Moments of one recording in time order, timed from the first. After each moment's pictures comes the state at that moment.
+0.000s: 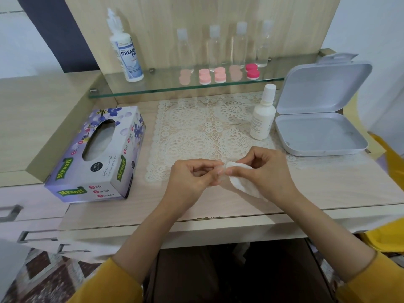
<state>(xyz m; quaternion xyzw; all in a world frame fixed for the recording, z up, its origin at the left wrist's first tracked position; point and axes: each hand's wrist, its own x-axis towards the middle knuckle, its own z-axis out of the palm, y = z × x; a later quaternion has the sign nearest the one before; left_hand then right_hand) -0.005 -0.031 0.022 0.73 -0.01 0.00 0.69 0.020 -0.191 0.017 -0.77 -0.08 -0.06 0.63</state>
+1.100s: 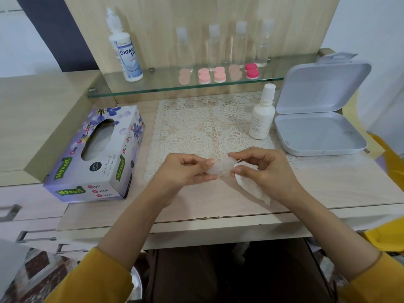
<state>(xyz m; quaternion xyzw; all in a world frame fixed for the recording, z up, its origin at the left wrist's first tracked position) 0.009 -0.010 0.034 0.67 0.02 -0.12 0.73 0.021 -0.200 0.020 -0.74 -0.17 -0.01 0.65</state>
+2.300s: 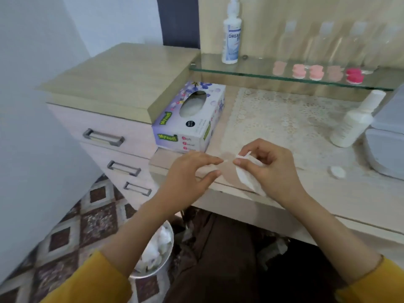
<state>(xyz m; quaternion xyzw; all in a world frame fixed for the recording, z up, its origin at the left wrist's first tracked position) -0.095 0.076 0.014 0.92 -0.05 0.21 0.33 -0.023 -0.093 0.032 -0.76 -0.28 0.01 0.59</state>
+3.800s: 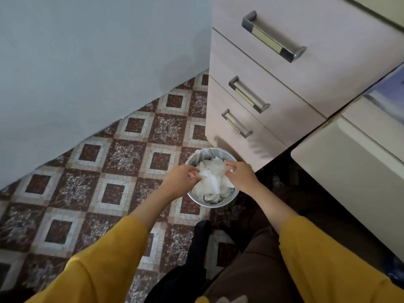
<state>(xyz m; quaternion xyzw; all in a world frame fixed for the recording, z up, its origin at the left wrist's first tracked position) -0.274 0.253 -0.207 0.82 0.42 -0.08 0.38 -0.105 0.159 -0.235 -0.82 -0.37 0.40 0.19</state>
